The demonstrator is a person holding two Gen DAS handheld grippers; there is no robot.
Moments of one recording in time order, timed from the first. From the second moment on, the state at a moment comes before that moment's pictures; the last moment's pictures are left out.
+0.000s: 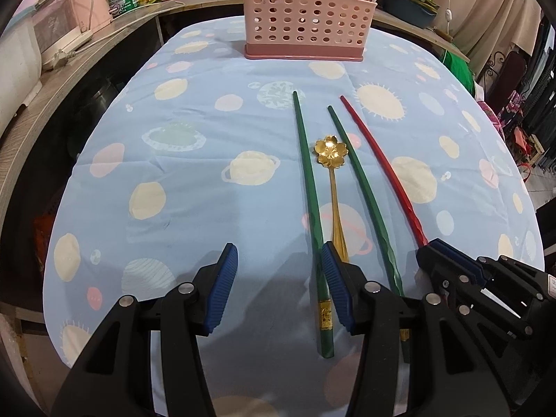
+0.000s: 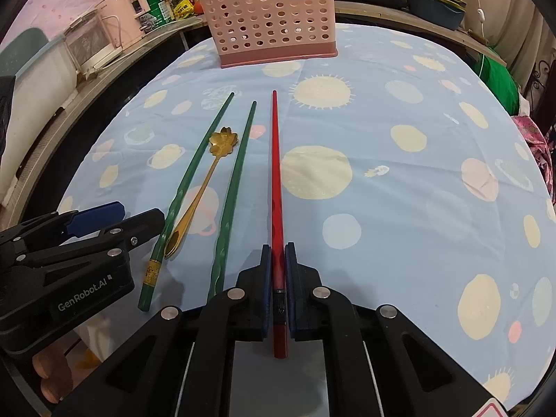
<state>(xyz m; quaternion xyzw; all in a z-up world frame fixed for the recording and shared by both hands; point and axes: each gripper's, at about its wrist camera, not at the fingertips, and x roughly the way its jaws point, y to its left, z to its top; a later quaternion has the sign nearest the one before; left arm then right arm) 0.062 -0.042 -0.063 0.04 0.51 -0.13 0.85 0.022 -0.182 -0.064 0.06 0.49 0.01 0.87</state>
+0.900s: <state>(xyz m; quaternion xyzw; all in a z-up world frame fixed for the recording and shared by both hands) 0.037 -0.036 -0.069 0.05 0.52 -0.14 0.84 0.020 -0.182 -0.064 0.06 0.50 0.01 0.87</state>
